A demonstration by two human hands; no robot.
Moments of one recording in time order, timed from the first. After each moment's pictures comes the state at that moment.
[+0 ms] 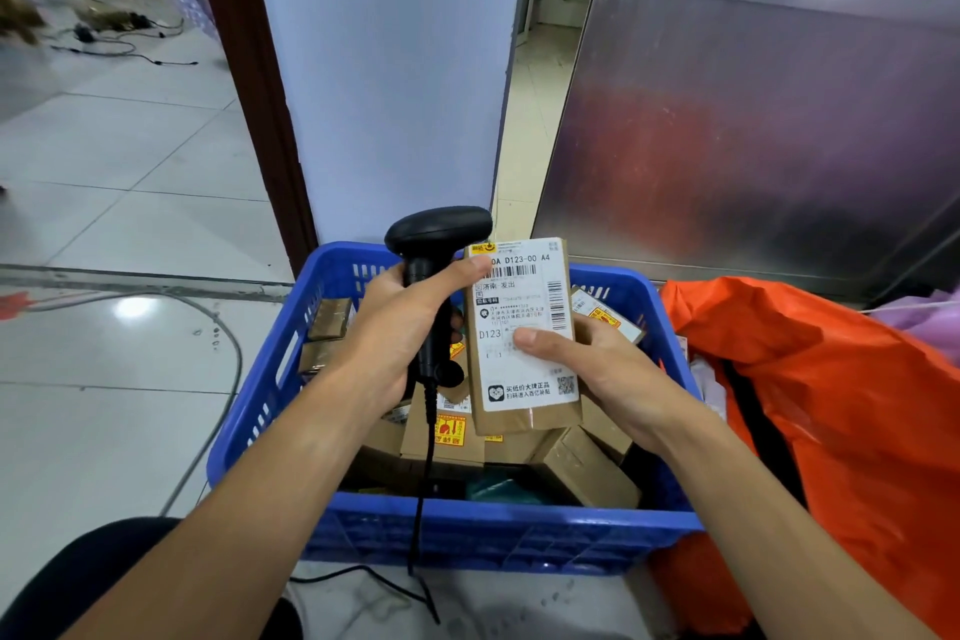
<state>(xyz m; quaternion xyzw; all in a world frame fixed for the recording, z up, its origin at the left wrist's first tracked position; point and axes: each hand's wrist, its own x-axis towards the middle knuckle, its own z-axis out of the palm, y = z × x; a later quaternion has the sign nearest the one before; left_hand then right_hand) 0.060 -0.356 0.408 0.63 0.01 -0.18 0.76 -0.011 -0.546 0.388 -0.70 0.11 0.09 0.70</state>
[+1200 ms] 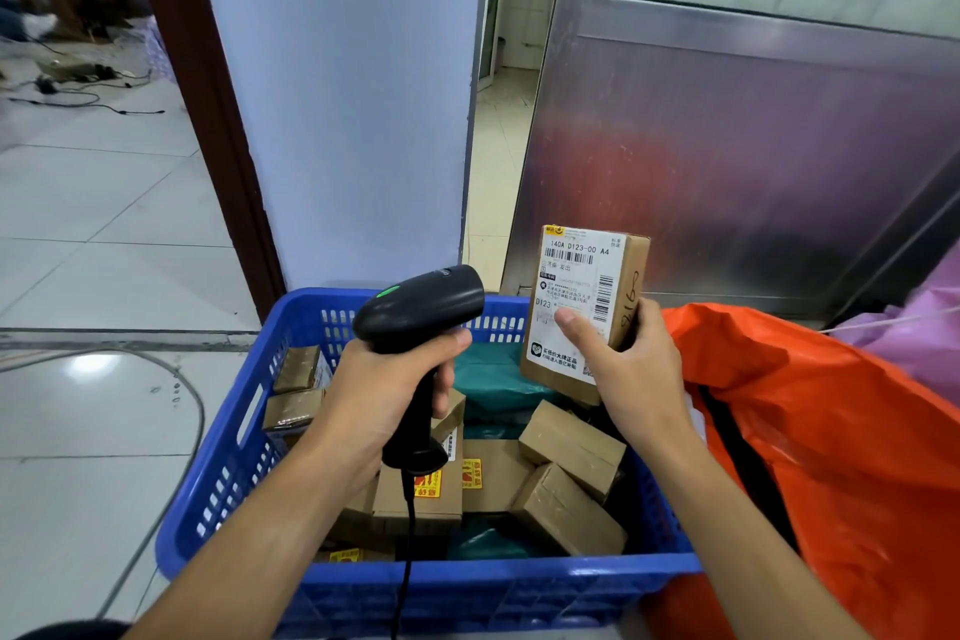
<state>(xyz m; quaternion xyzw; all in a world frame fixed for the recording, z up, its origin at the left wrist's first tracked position) 0.047 -0.362 0.403 0.61 -0.04 -0.19 0.77 -0.010 -0.577 0.389 -0.77 0.22 -0.28 0.53</state>
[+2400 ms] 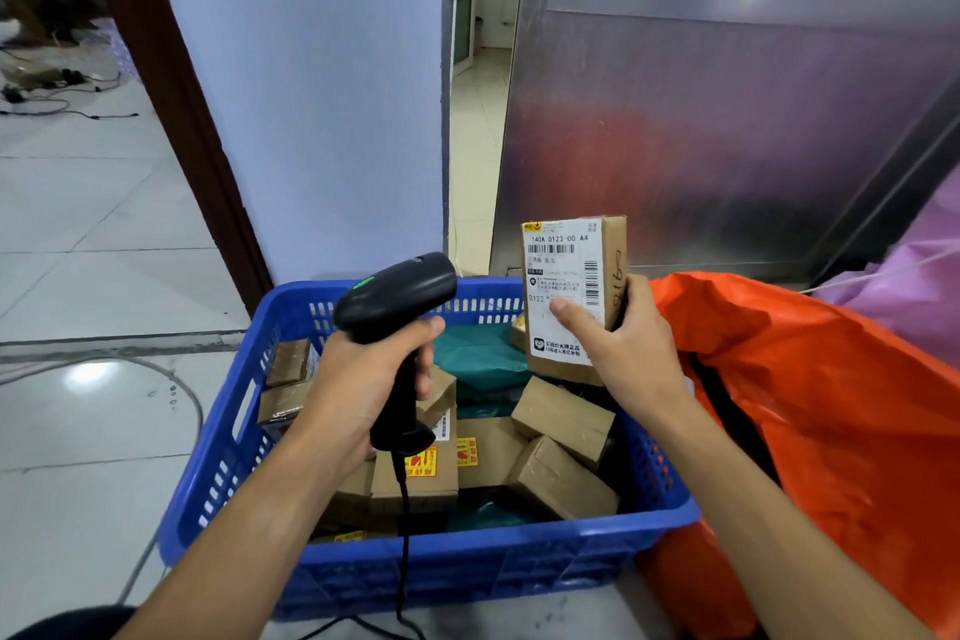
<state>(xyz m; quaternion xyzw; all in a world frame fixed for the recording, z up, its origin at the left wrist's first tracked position) 0.046 -0.367 0.397 0.61 -0.02 -0.19 0.76 -0.025 -0.598 0.386 -0.81 0.22 -0.22 0.49</state>
